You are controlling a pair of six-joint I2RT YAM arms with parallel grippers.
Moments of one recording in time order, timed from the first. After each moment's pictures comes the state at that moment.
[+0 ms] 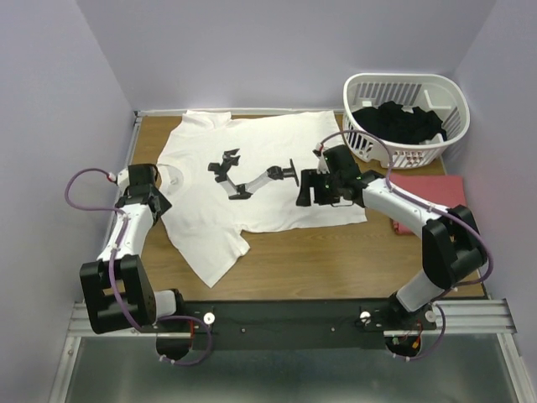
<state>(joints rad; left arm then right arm) 0.18 1.28 0.82 -0.48 -0.31 -0.53 0.53 1.61 1.11 -0.34 -0.21 0.35</state>
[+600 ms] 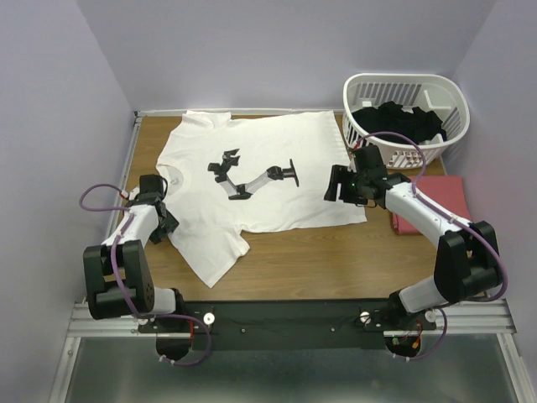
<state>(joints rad) 0.15 1.36 0.73 -0.56 -0.24 -0.61 0.34 1.48 1.00 -0.41 -0.09 0.39</state>
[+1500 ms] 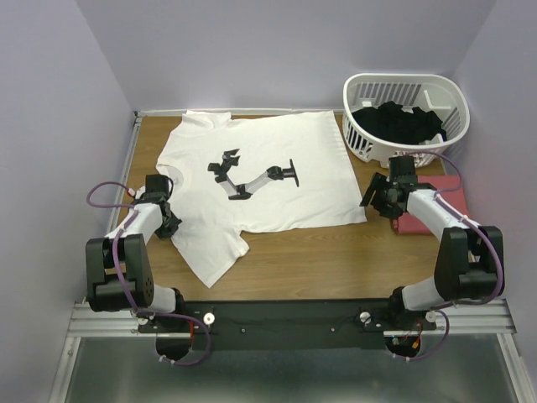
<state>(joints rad) 0.12 1.41 0.72 -0.51 -0.22 -0.60 0.05 1.47 0.86 -0.41 -0.01 0.46</state>
